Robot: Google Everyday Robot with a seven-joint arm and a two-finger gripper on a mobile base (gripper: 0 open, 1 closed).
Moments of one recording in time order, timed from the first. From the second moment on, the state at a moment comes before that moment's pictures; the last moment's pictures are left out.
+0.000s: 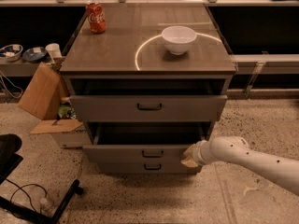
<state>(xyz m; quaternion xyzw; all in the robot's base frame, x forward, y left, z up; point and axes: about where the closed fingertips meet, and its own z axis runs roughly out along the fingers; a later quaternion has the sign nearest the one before) 0.599 -0.187 0.412 -0.54 0.79 0.06 0.28</state>
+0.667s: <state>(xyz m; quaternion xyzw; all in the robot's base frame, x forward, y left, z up) 0.599 -0.187 0.412 -0.54 0.79 0.06 0.28</state>
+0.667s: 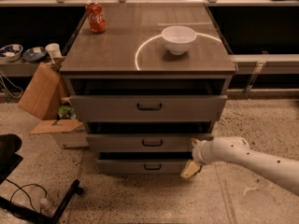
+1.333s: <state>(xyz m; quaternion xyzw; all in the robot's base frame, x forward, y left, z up) 0.603 -0.184 0.408 -0.54 0.79 0.06 0.28</state>
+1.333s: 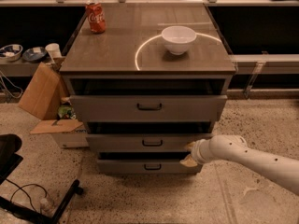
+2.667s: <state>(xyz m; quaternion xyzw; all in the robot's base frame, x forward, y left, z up) 0.635 -0.192 0.394 -0.59 0.76 0.08 0.27</state>
